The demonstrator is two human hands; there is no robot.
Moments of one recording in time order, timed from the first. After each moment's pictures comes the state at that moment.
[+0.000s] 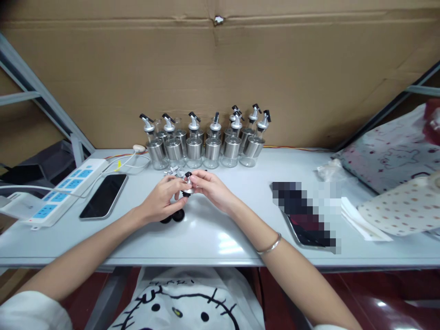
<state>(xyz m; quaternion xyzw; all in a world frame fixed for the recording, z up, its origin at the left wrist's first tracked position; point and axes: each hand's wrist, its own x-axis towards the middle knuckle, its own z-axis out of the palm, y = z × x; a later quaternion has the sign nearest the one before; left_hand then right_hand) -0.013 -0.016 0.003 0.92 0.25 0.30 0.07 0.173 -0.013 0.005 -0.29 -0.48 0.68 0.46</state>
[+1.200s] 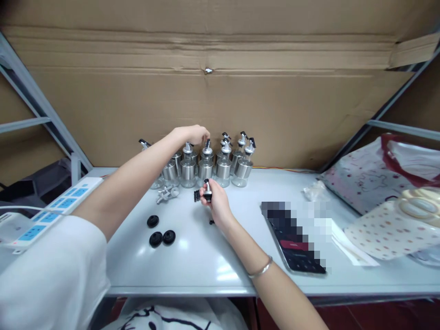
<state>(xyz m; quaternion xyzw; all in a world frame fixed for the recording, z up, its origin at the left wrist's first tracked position) 0.104 0.159 0.160 0.90 0.43 -0.01 -0.03 0.186 0.001 0.016 -0.40 -0.33 0.59 0.62</state>
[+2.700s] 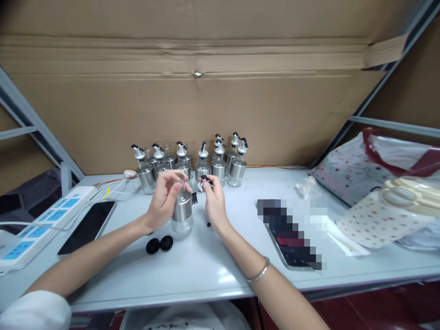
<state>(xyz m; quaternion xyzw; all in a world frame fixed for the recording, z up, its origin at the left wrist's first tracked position) 0.048 0.008 0.036 0.77 0.19 0.55 0.28 0.186 0.001 0.012 -0.41 -0.46 0.35 0.70</state>
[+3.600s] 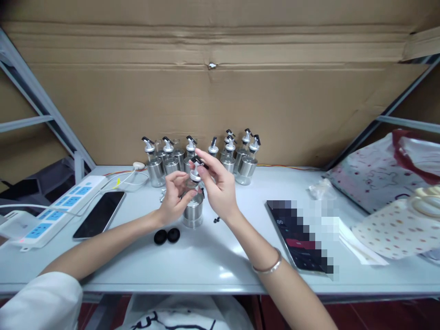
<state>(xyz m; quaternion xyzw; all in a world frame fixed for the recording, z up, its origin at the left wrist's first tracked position) 0.047 0.016 0.000 0.75 0.11 0.57 0.32 0.181 -0.011 0.057 -0.28 -0.64 0.24 0.68</state>
